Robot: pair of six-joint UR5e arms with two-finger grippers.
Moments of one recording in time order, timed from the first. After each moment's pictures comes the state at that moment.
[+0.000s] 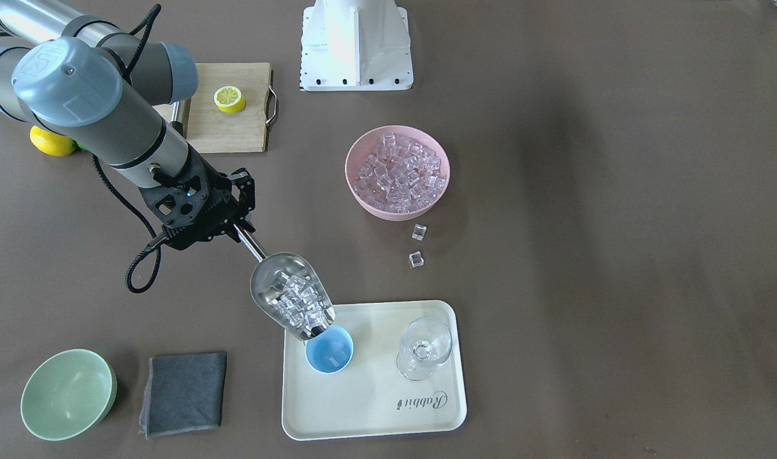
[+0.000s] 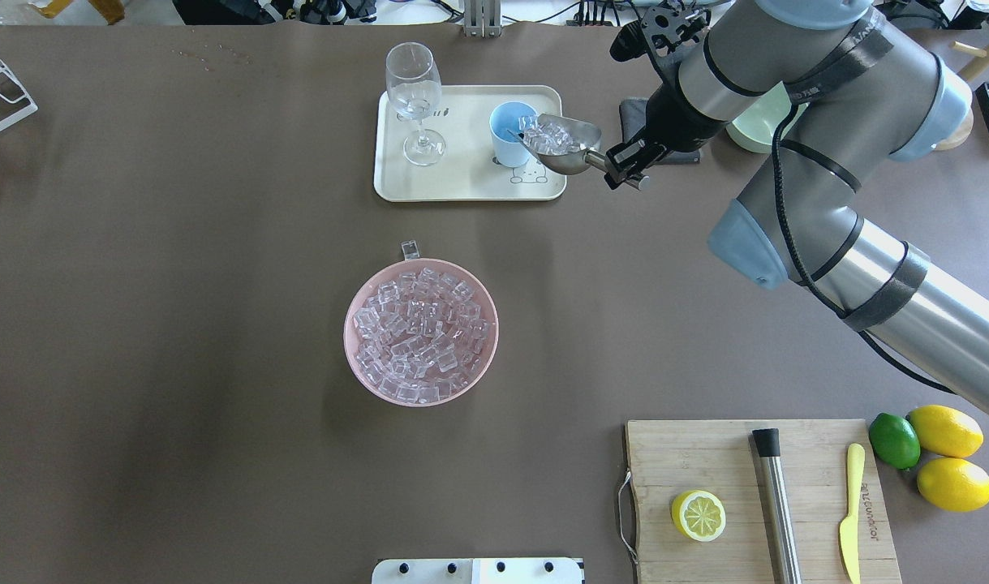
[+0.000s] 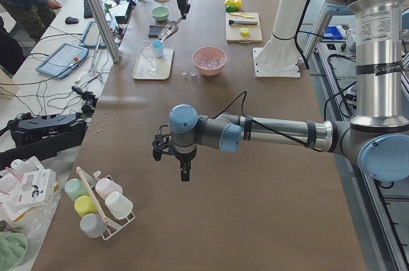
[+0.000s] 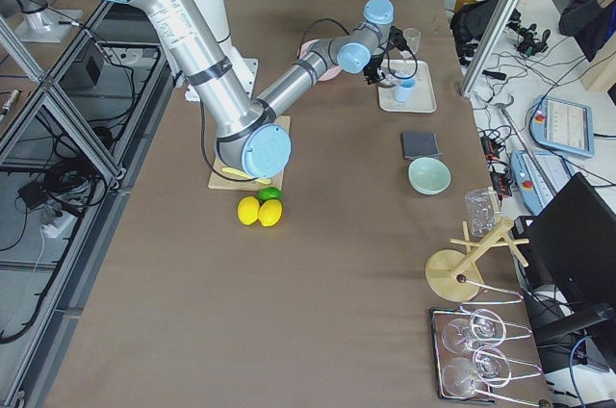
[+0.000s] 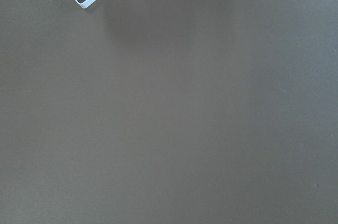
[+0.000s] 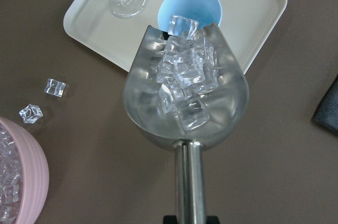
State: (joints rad) left arm -1.46 -1.45 -1.74 -1.72 -2.34 -0.27; right arm 0.88 -0.97 1.66 -1.37 2.25 0.48
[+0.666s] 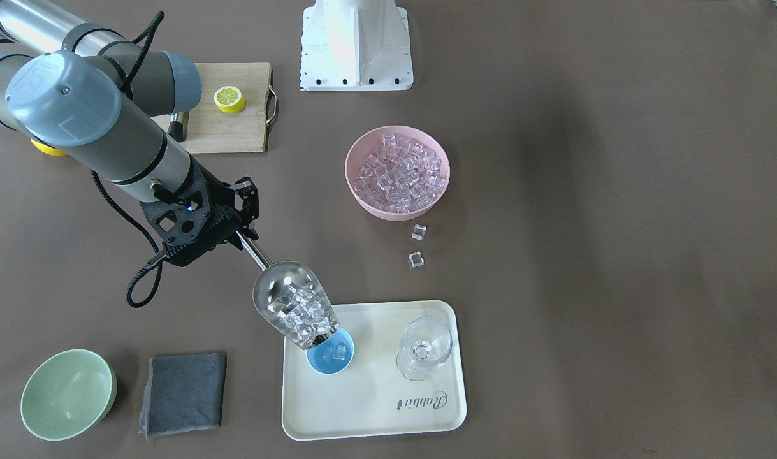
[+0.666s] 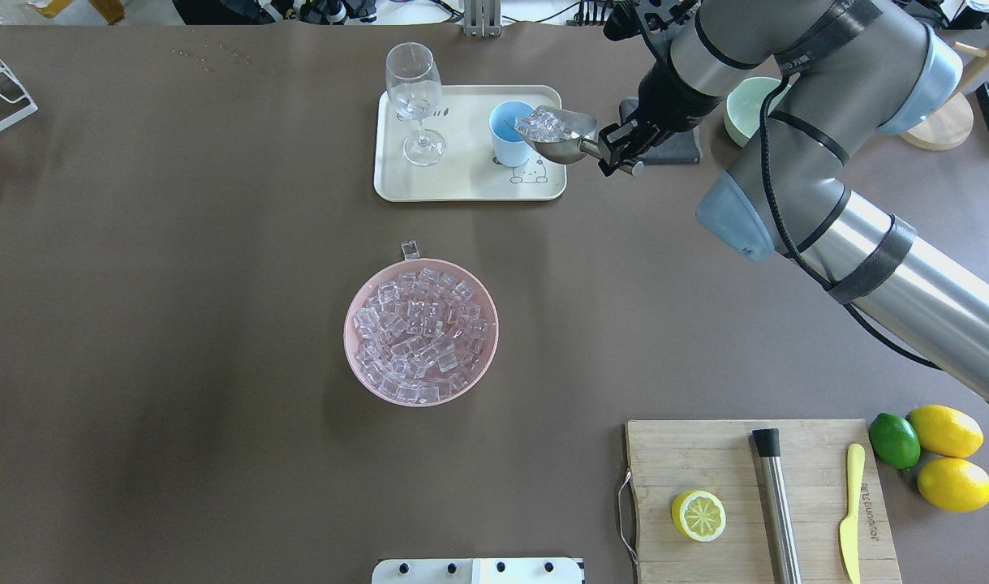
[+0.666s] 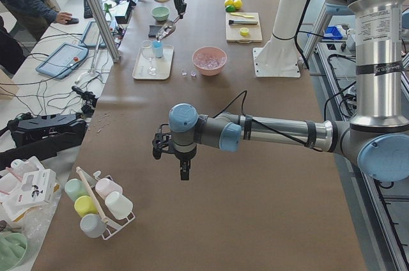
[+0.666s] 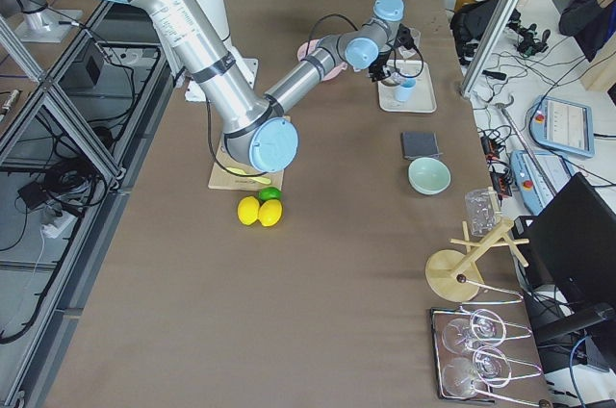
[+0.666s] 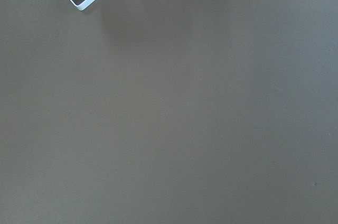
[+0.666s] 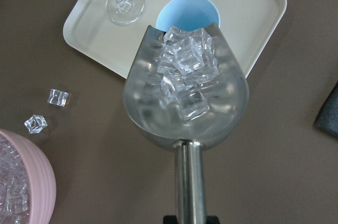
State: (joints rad) left arm -1.46 -1.45 -1.74 -1.72 -2.34 -0.27; right arm 0.91 -0.92 1.60 -1.40 2.30 0.48
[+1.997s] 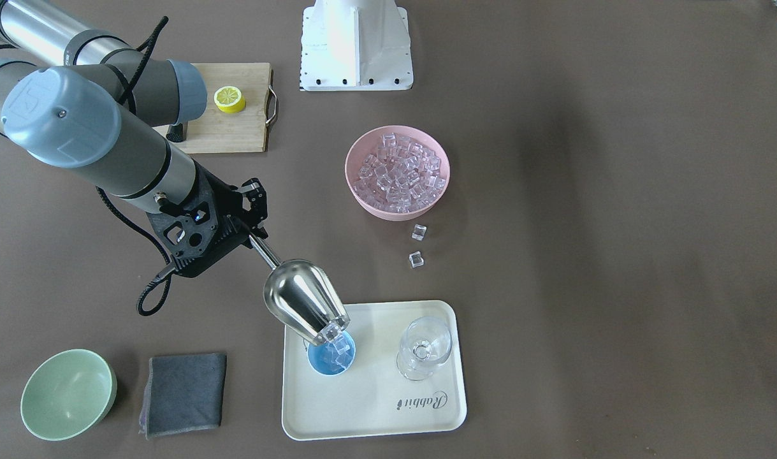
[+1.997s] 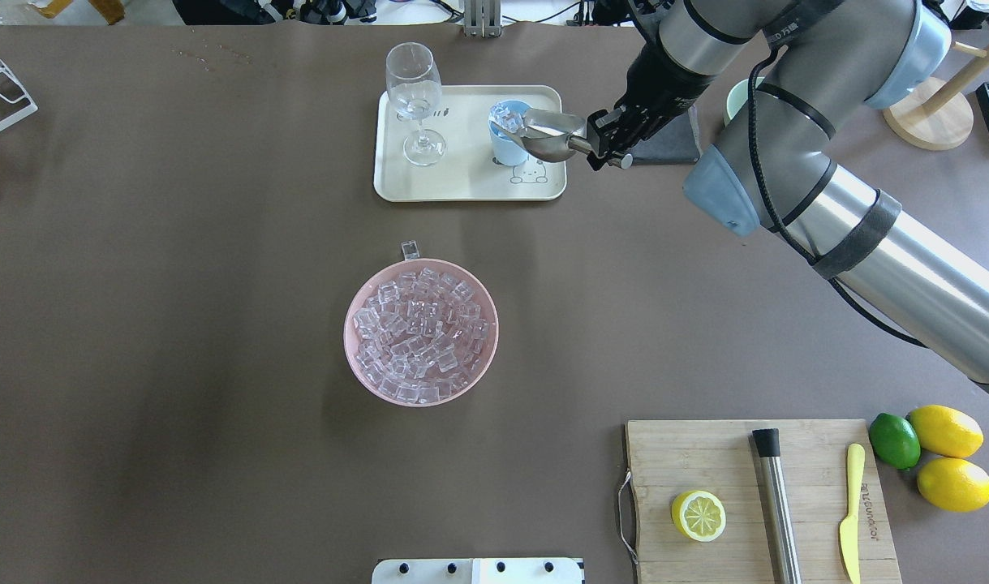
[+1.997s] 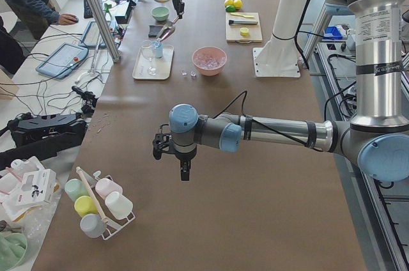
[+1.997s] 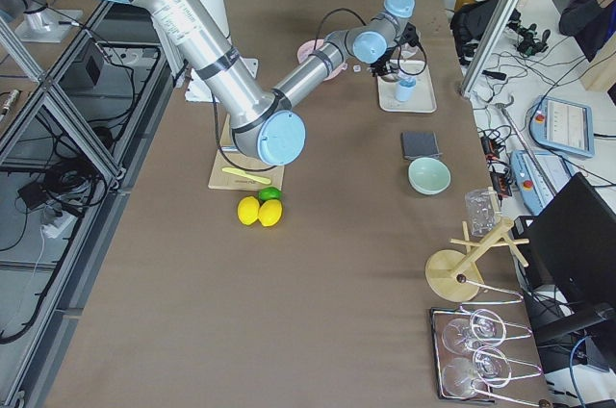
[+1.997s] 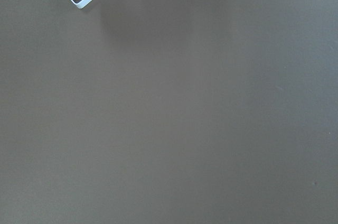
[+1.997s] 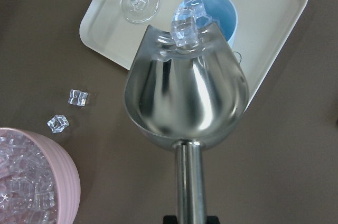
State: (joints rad) left arm -1.45 -1.45 -1.74 -1.72 -2.34 -0.27; right arm 0.93 -0.86 1.54 -1.44 2.39 0.47
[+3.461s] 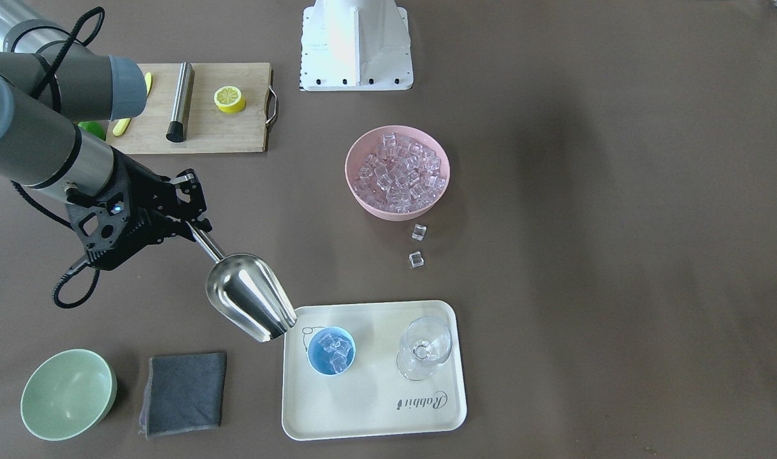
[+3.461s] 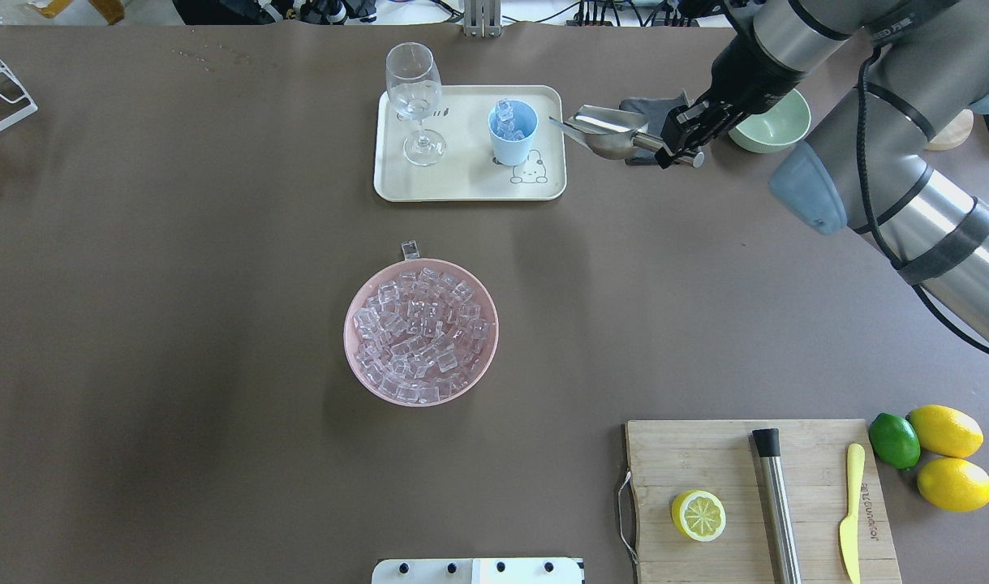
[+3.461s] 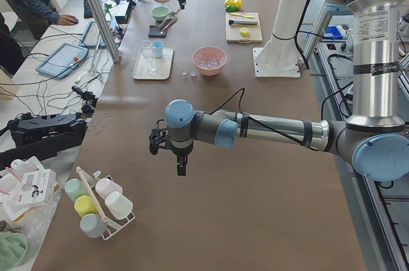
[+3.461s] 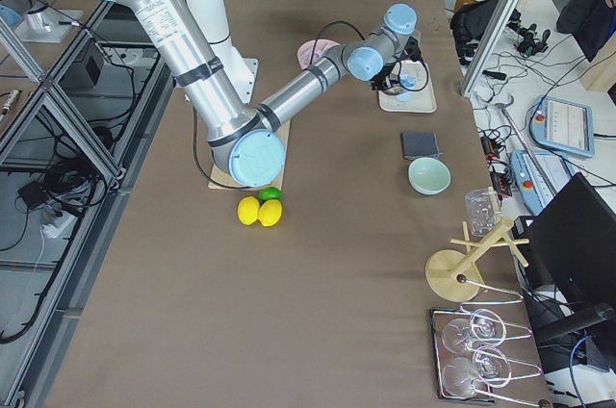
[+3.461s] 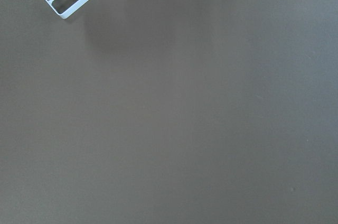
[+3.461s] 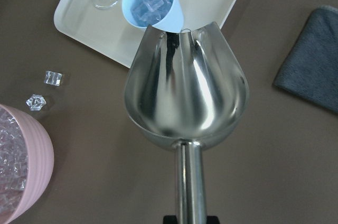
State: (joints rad) left arm -1.46 -1.48 -1.74 -1.71 -2.36 -0.27; right arm 1.01 -1.01 1.65 -1.44 2.46 0.42
